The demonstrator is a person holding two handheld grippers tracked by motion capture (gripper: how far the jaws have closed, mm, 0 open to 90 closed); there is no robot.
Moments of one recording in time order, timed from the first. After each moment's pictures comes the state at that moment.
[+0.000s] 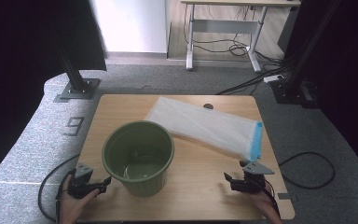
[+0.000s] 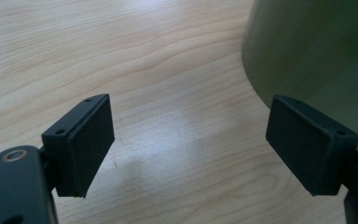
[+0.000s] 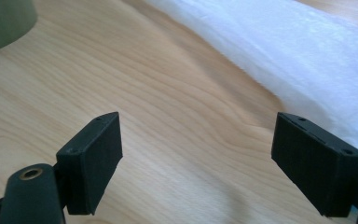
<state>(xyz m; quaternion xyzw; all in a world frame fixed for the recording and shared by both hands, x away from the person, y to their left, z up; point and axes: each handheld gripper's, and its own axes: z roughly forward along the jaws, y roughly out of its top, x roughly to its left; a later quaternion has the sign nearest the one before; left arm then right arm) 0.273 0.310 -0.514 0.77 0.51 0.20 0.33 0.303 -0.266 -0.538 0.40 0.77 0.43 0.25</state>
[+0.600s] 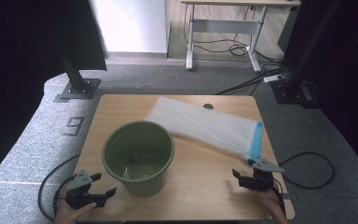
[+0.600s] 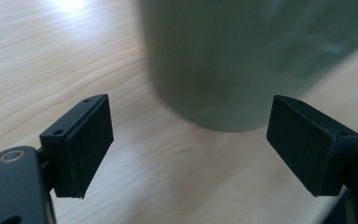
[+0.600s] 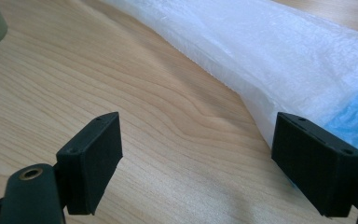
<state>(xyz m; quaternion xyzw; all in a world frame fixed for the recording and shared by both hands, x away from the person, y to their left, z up) 0.238 0.296 -0.487 0.81 0.38 0.14 0.42 0.308 -0.292 -0.537 0.43 0.75 0.44 0.25</state>
